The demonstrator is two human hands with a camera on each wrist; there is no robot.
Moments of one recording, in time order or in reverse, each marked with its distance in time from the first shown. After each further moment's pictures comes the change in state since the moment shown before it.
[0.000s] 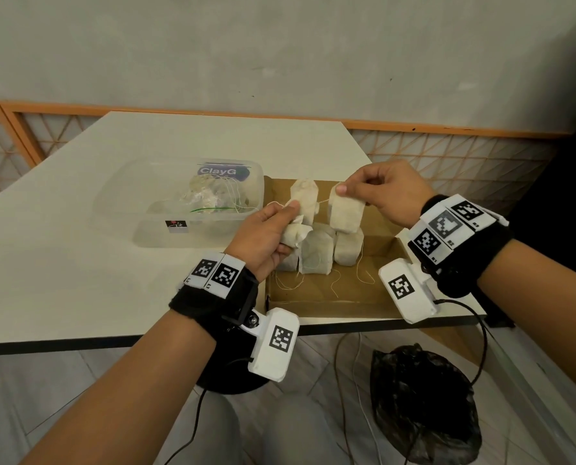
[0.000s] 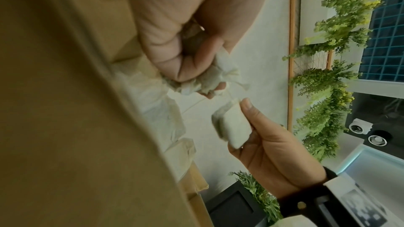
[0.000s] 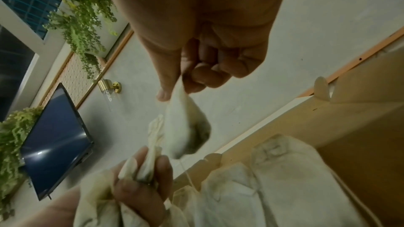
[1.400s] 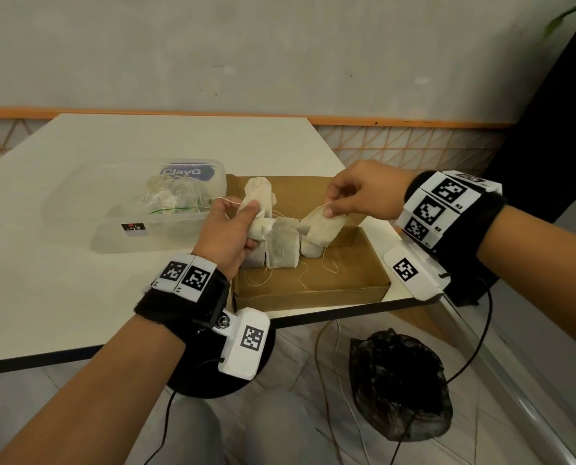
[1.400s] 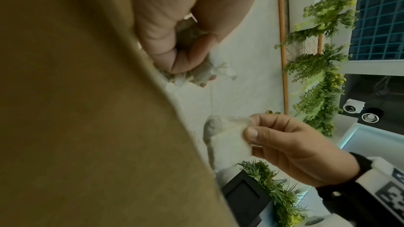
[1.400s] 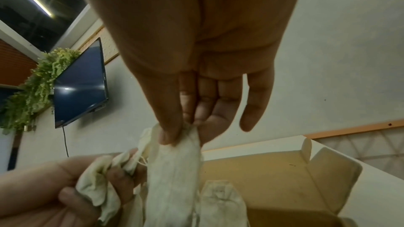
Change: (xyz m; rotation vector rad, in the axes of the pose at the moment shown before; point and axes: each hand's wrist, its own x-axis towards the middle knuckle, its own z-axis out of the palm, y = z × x) left_hand 0.003 -0.006 0.008 0.089 0.175 0.108; right_hand -0.011 -0.004 -0.033 -0.630 -0.279 -0.019
